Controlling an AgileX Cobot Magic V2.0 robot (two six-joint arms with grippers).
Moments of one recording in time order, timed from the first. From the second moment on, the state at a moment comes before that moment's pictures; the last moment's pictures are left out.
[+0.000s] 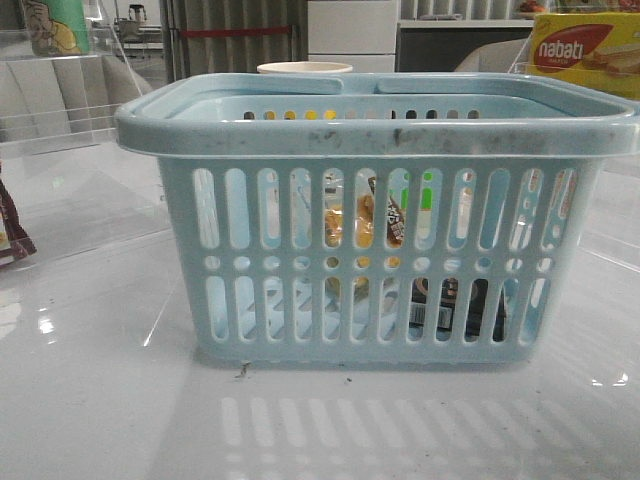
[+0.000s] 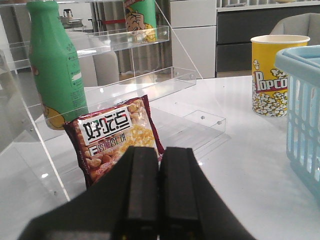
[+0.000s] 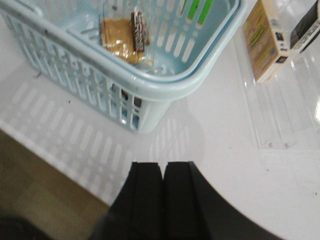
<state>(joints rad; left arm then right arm) -0.06 -0.01 0.01 -0.07 0.10 0.14 0.48 0.51 -0.75 -0.14 0.88 0.00</state>
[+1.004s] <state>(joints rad) -0.06 -0.01 0.01 -0.07 0.10 0.14 0.07 -0.01 0.03 -0.04 0.05 0.00</state>
